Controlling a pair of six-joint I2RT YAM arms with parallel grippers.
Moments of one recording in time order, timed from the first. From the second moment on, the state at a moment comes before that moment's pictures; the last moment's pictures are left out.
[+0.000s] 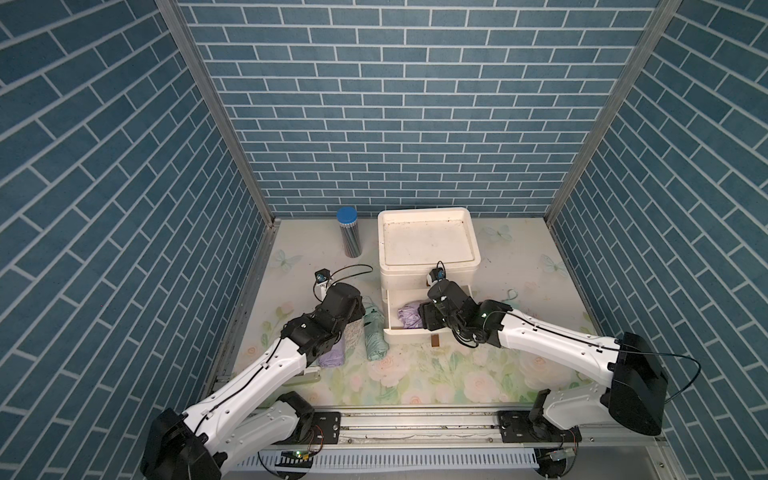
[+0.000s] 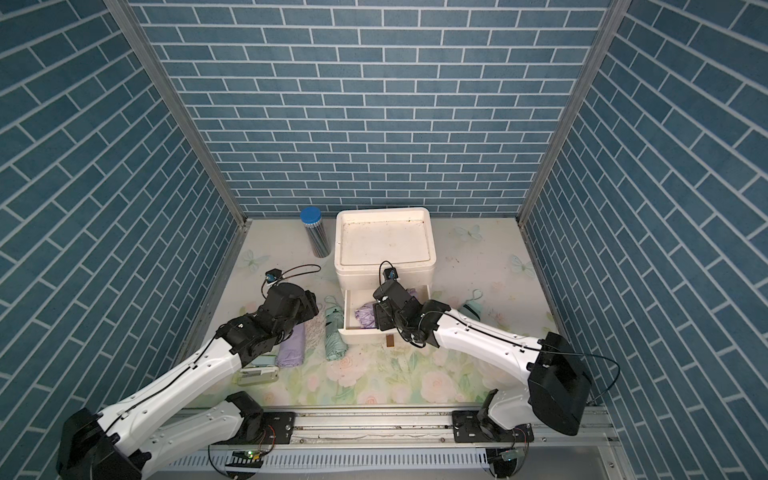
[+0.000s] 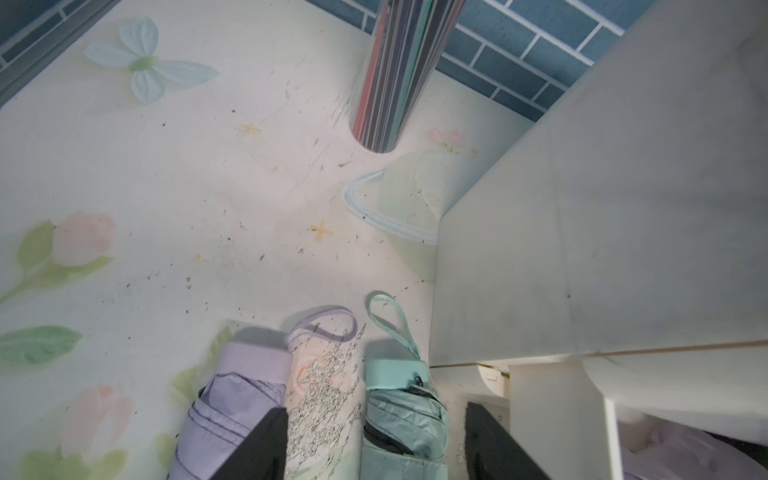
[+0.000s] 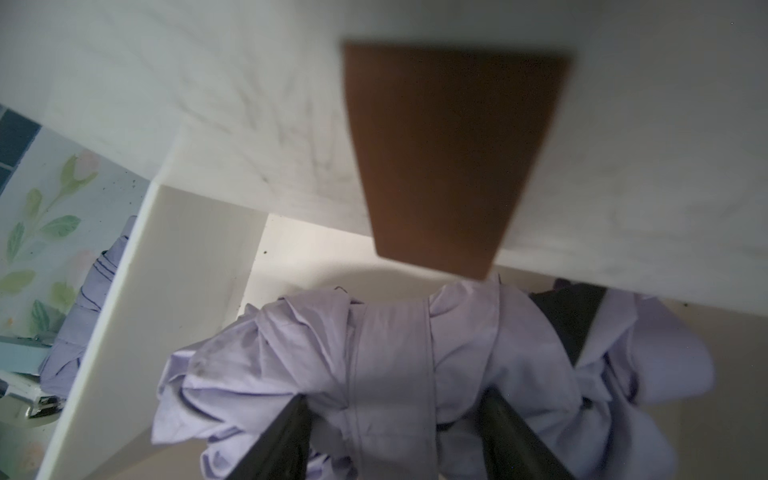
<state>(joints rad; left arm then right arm) -0.61 0.98 0.70 -0.51 -0.43 -0.84 0.99 1.41 0.99 -0.44 0.26 0.55</state>
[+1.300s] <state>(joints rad) -0.44 0.96 0.46 -0.59 -0.39 -1.07 1.02 1.13 0.88 -0.36 0.29 0.49</state>
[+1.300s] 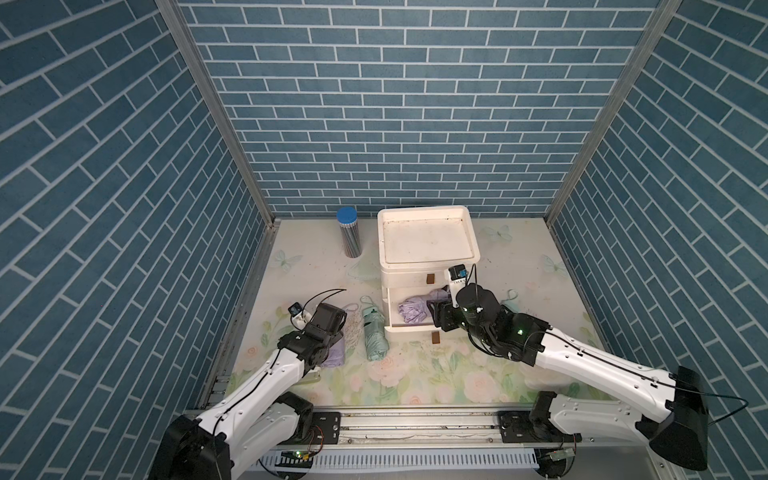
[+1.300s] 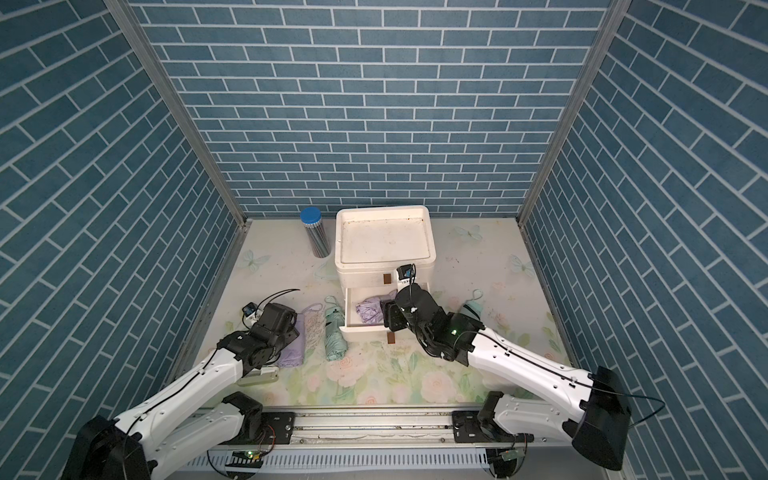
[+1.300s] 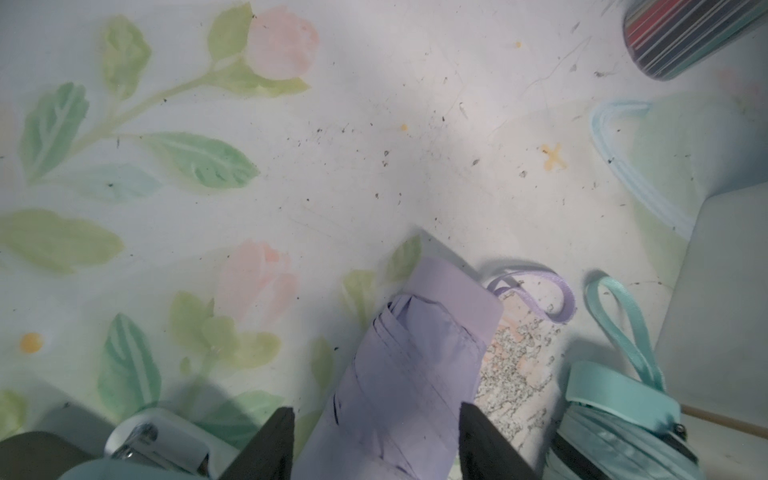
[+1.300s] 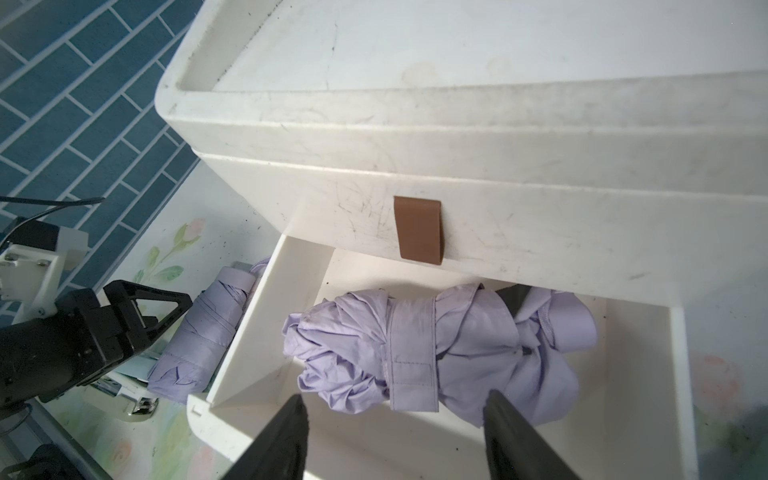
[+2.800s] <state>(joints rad) -0.51 0.86 0.84 -0.61 -0.49 -0.82 1.01 1.08 0.88 -0.34 0.29 0.54</state>
